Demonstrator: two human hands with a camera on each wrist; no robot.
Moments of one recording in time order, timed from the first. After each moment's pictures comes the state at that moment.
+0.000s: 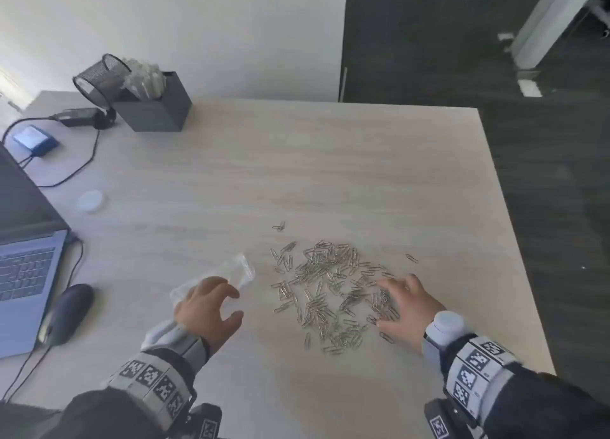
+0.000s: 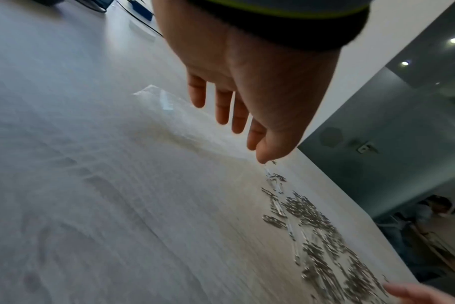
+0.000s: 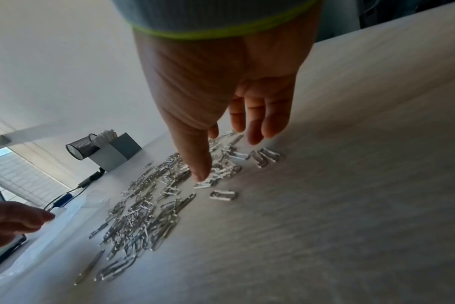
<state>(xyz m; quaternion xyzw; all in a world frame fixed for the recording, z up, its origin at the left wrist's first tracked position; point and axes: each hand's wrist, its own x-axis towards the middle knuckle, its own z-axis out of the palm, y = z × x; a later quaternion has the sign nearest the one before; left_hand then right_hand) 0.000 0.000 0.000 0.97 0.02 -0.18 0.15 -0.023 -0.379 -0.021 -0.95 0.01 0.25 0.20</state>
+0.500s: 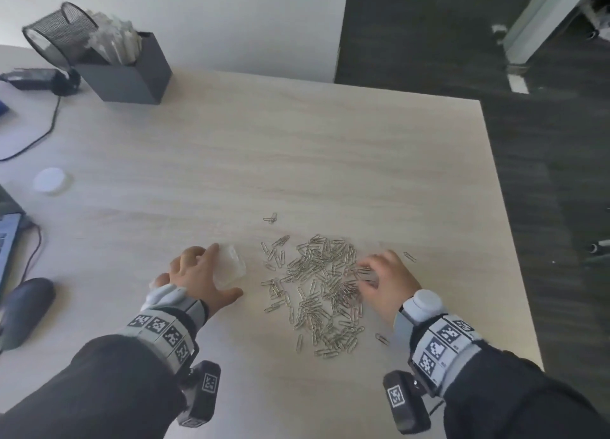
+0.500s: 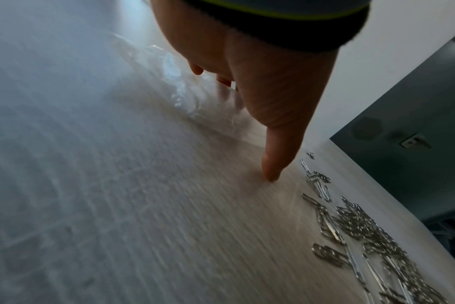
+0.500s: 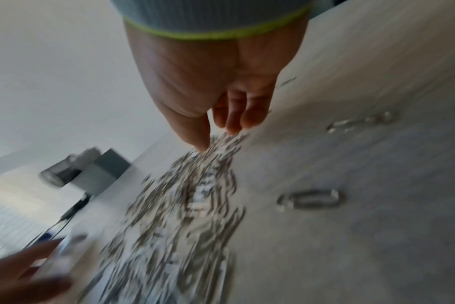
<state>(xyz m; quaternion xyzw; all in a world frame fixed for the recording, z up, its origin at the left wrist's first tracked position) 0.062 0.004 -0.039 0.97 0.08 -0.23 0.07 0.022 -0.347 -0.028 -0.95 0.03 0.16 0.27</state>
